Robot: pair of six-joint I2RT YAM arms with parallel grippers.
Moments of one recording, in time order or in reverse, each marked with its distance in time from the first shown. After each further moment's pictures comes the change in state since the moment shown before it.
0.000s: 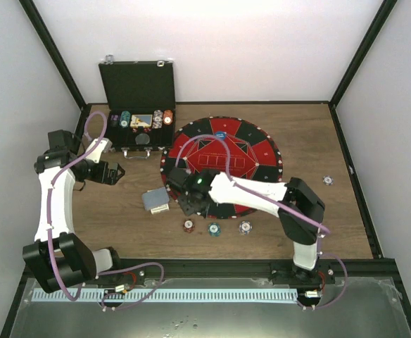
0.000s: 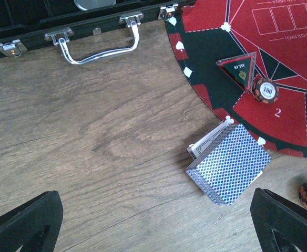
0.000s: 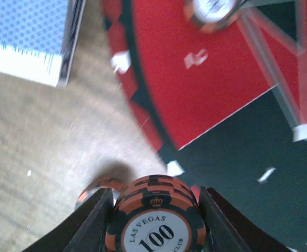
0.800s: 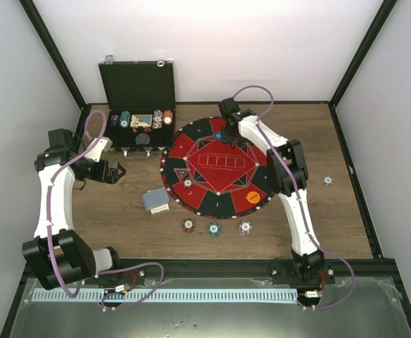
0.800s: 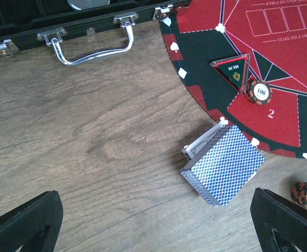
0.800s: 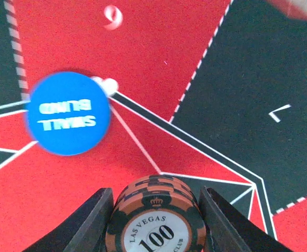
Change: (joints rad) left arm 0.000 0.024 0.020 -0.013 0.021 -0.002; right arm -0.682 0.474 0.603 0.041 0.063 -0.219
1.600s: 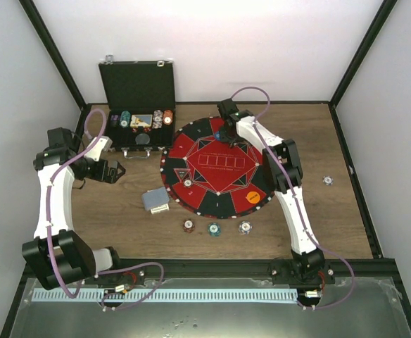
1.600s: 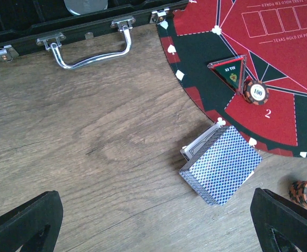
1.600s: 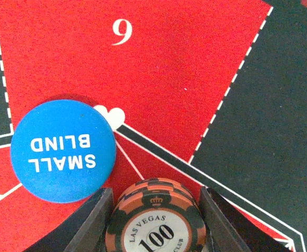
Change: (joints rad) left arm 0.000 0.000 0.017 -0.015 0.006 0.013; right arm -0.029 0.138 0.105 0.020 -0.032 -0.030
